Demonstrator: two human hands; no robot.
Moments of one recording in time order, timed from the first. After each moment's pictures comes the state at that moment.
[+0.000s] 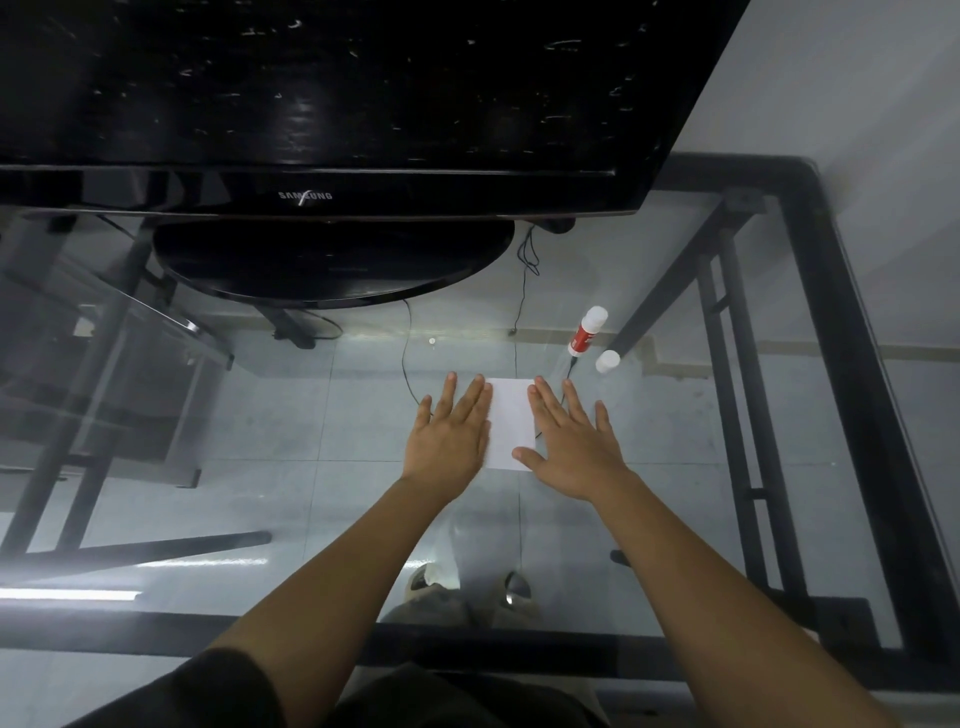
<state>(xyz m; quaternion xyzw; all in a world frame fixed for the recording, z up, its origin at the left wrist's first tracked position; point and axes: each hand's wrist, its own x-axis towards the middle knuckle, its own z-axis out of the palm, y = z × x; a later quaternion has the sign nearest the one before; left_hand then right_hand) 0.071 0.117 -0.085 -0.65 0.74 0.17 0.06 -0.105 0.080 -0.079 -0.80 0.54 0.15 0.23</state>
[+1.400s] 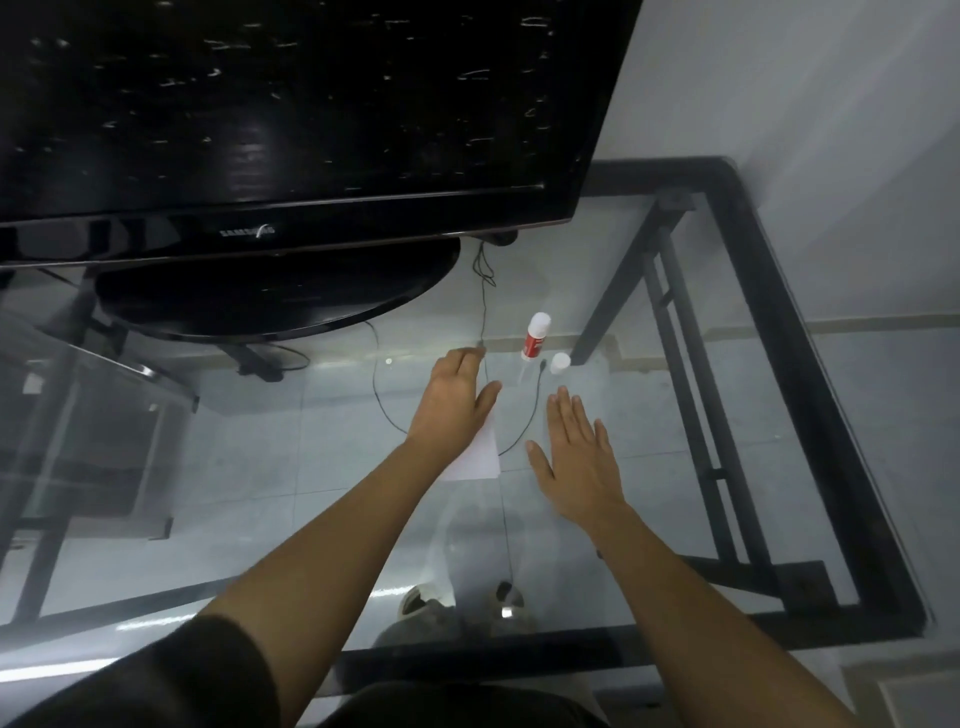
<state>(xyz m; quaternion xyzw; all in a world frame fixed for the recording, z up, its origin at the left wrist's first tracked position) 0.029 0.064 -0.041 -0.65 0.69 0.24 -0.20 -0.146 0.108 -0.082 -0.74 0.64 0.04 0.21</state>
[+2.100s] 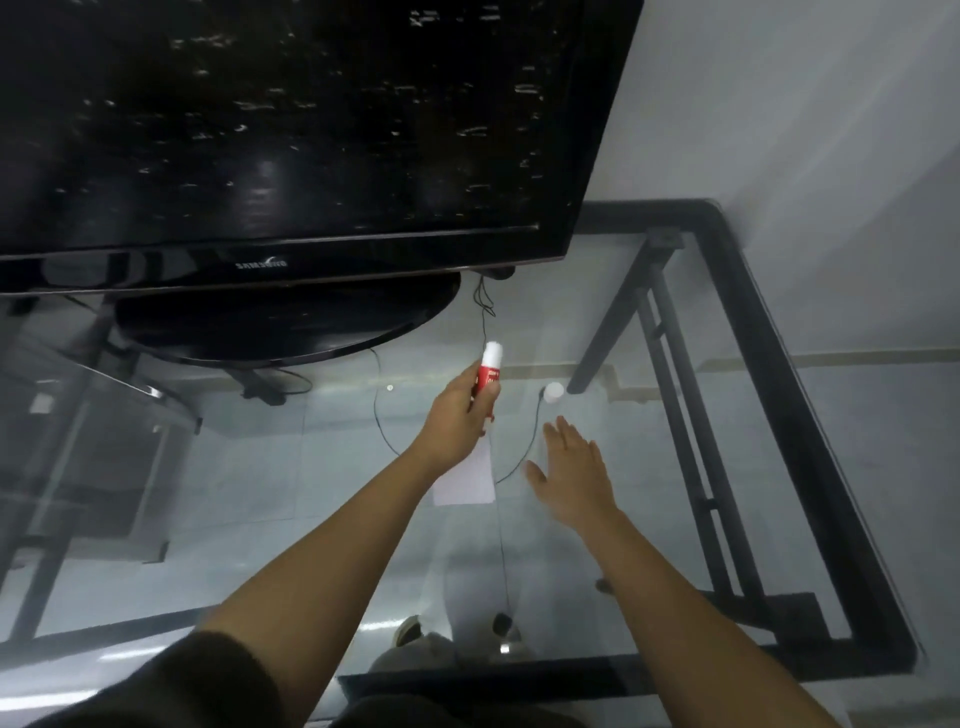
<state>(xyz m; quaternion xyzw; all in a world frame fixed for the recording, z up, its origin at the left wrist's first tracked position) 0.024 0.057 -0.013 -0.61 0.55 0.48 -0.31 -0.139 0.090 -0.056 -0.69 0.67 0.02 0.27</state>
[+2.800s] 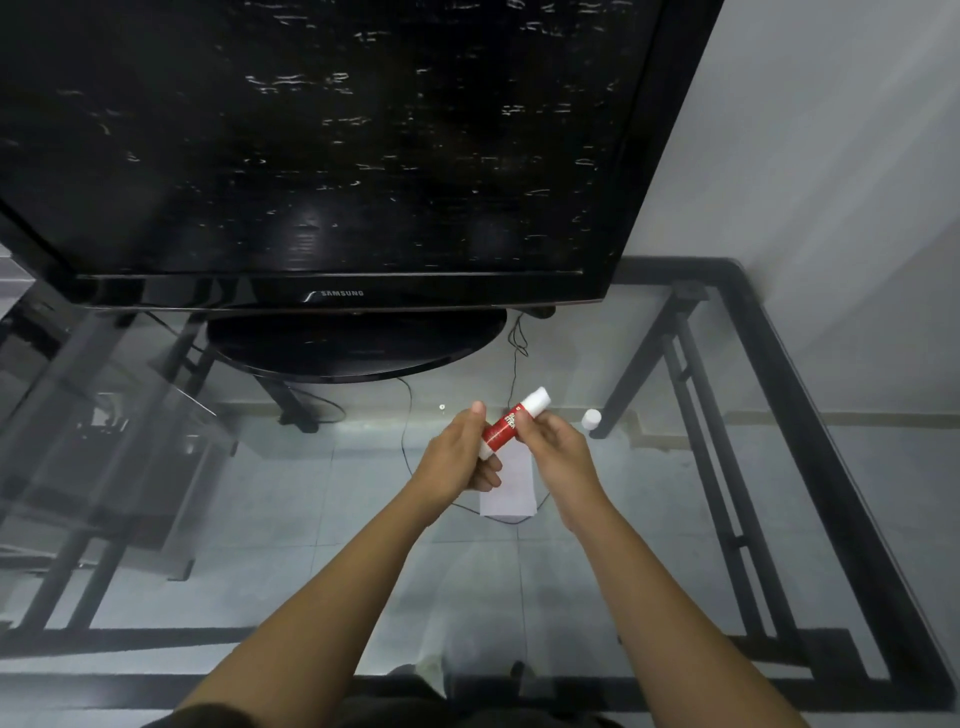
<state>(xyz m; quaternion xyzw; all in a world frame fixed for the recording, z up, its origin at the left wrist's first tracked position) 0.076 0.117 0.026 -0.61 0.43 0.56 -0.36 -0.063 0.104 0.031 -0.45 0.56 -0.36 0.59</state>
